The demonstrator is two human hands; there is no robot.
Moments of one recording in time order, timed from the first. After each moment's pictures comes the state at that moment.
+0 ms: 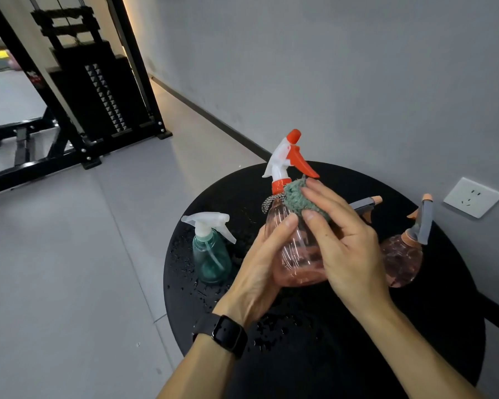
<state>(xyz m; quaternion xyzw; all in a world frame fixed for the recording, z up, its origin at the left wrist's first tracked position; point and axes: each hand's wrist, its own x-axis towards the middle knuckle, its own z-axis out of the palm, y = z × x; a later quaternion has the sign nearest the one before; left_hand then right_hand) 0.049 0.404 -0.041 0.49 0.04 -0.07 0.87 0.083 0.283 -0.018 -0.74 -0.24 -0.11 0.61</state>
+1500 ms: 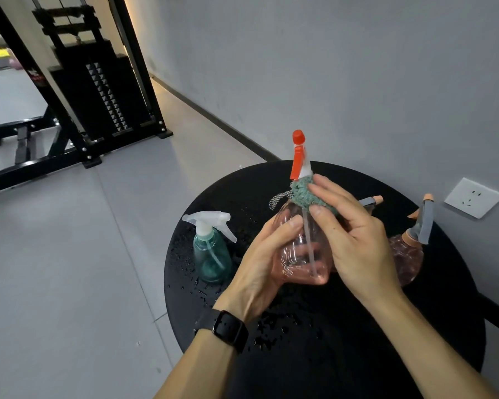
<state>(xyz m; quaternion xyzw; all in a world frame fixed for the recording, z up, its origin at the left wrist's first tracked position) 0.052 0.407 -0.044 0.47 0.05 -0.07 0.88 0.089 0.275 -0.011 -0.75 -0.22 -0.07 0.62</state>
